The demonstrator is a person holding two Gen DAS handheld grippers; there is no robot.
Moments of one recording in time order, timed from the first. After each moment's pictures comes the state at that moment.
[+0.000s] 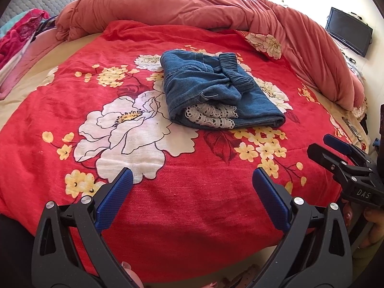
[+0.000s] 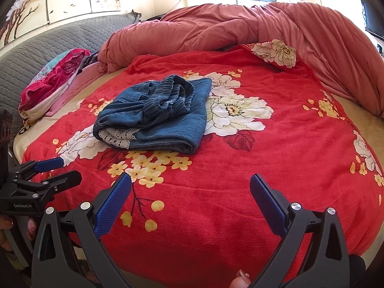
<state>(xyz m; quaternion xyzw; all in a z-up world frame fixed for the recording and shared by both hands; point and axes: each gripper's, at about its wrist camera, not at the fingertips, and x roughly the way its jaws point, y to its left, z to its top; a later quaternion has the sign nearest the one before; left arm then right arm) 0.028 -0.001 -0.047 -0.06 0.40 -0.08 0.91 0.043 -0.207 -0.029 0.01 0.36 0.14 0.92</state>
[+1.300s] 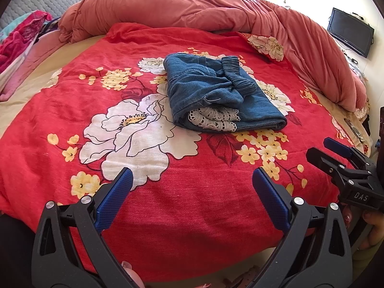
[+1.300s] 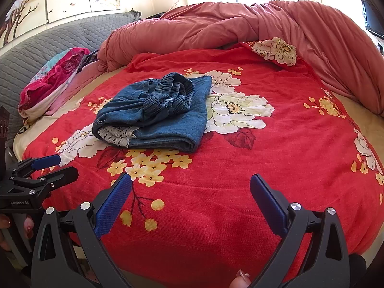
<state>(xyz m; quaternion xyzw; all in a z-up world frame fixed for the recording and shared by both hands) 0.025 0.002 -0.041 -0.06 0.40 -0.08 0.91 0.045 -0.207 -0.032 0.01 0.37 0.14 0.92</state>
